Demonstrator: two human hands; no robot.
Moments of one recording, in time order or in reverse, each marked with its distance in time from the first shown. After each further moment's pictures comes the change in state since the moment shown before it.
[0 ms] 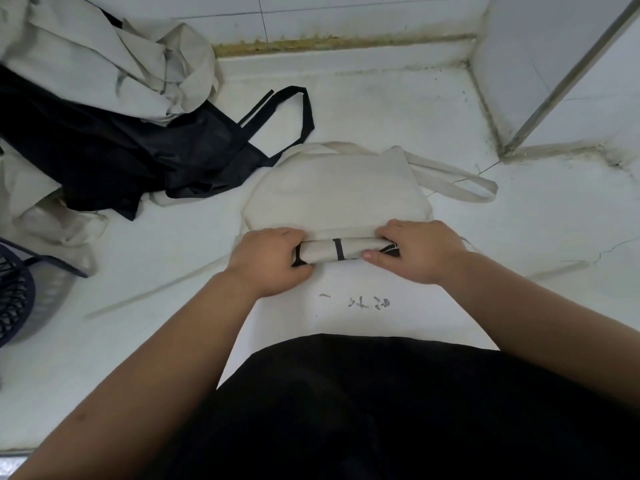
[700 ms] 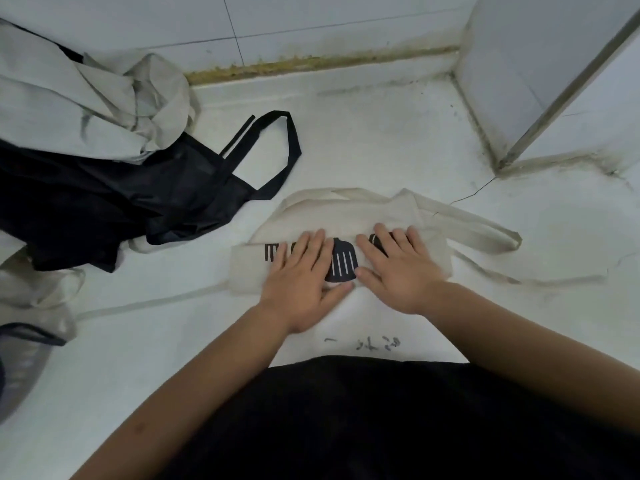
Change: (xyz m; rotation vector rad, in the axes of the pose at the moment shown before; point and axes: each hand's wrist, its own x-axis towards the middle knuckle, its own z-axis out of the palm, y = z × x) left_hand 0.044 0.017 0.025 0.049 -0.114 0.117; right_hand 0.034 -0.010 0.020 -0.031 -0.036 0.070
